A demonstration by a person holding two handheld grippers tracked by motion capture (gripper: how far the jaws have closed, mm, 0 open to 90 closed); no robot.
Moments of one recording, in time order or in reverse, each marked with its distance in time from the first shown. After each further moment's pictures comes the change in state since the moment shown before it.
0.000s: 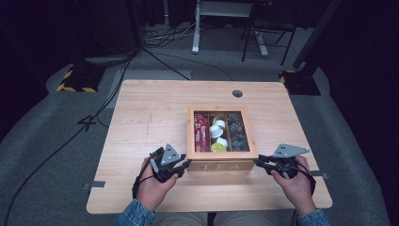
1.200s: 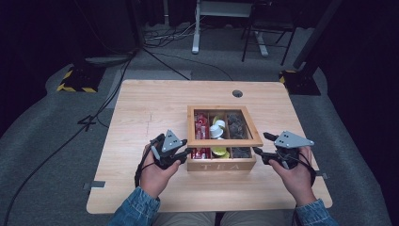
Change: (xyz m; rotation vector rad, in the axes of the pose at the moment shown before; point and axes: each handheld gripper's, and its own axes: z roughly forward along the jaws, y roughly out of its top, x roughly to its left) left arm 0.013 0.036 -0.004 -0.081 0.038 0.010; right arm -0.004 0.042 -0.011 -0.145 -0.170 -0.098
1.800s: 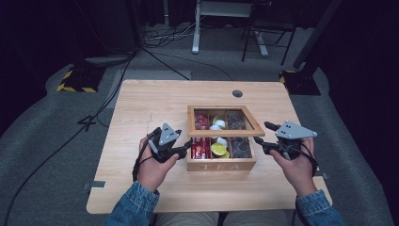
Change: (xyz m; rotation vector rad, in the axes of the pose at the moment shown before) left arm 0.015 0.007 0.001 -0.031 0.059 -0.028; right arm -0.013 0.028 -0.003 -0.051 -0.031 -0.046
